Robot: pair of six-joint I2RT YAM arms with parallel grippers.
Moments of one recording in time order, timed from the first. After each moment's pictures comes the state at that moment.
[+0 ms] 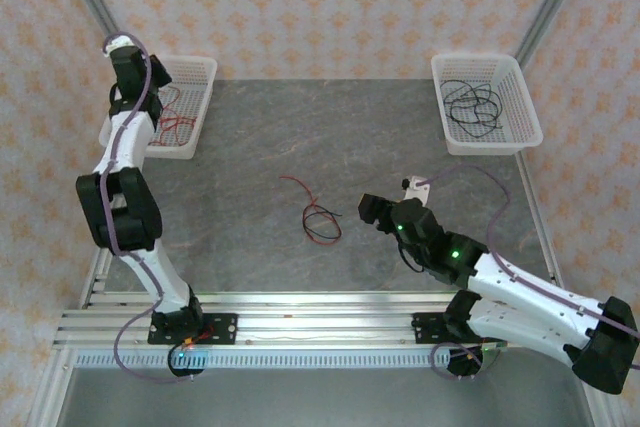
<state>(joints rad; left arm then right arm) 0.29 1.89 1.60 -0.05 -0.09 -0.35 0.87 0.84 0.57 -0.28 0.44 0.84</state>
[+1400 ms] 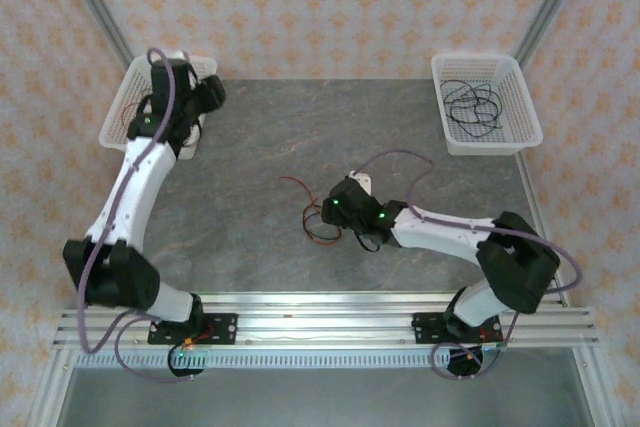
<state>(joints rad) -0.05 1.42 1.40 -0.49 -0.10 -0.44 0.87 1.52 0.84 -0.23 0.24 0.84</state>
